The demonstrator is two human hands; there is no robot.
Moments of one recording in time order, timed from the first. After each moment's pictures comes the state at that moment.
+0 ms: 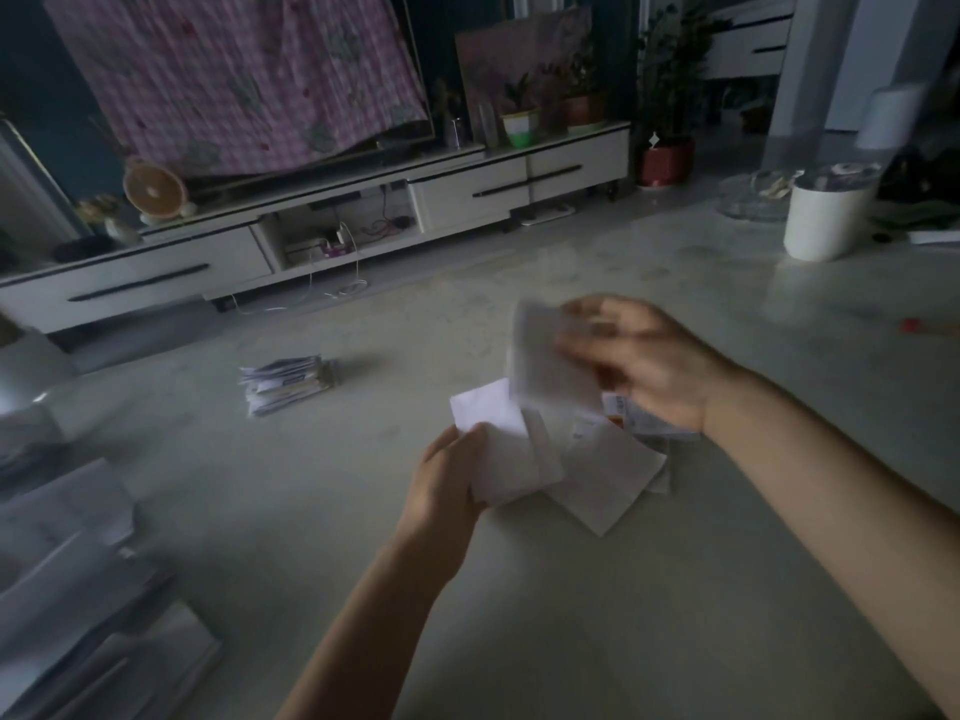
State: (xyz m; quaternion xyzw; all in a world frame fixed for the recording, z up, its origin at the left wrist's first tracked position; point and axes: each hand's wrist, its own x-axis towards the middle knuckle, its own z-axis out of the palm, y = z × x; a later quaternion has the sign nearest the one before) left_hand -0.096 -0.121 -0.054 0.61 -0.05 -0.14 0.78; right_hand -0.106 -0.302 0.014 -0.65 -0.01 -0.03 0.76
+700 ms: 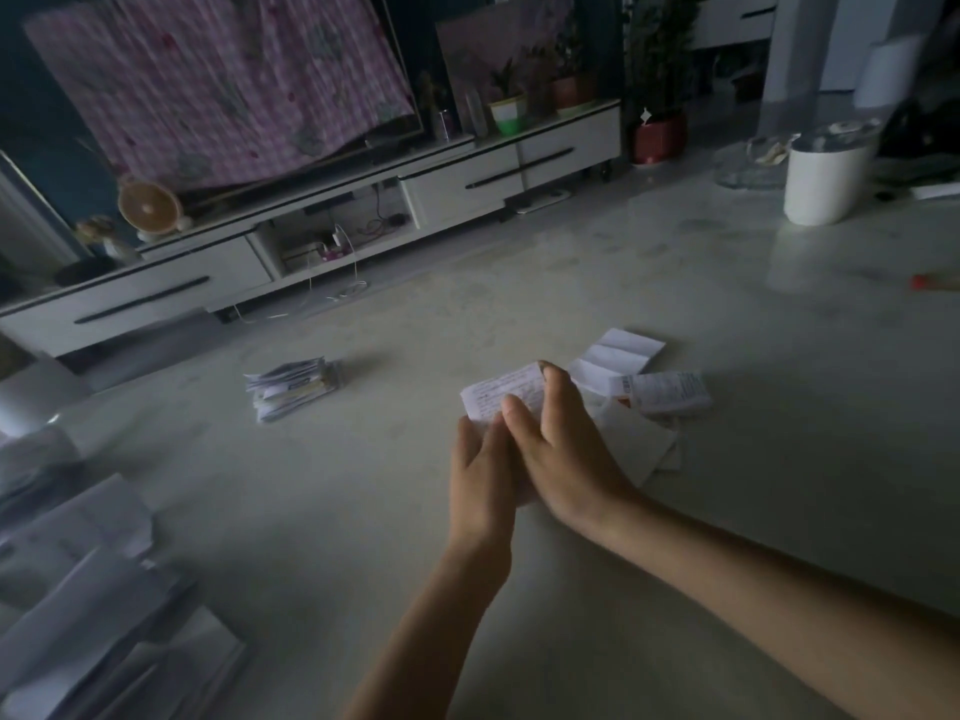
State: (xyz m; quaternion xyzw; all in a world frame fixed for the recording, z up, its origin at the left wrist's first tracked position) left_hand -0.114 -0.136 -0.053 0.67 -0.04 -0.05 0.74; right_hand -0.121 -0.215 -0.049 -0.81 0.04 -0.19 0.55
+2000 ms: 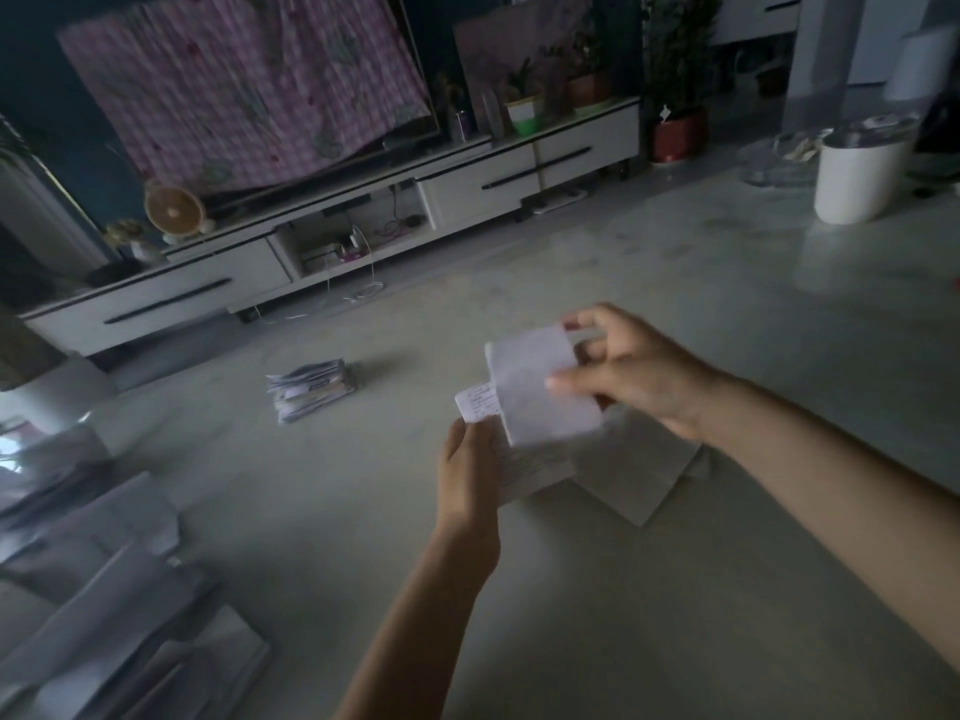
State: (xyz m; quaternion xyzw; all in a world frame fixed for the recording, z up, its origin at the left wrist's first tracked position) left_hand -0.097 -0.126 -0.048 0.68 0.03 -0.03 0.73; right_hand -0.103 -0.278 -0.001 -0.74 0.00 -0.02 0.67
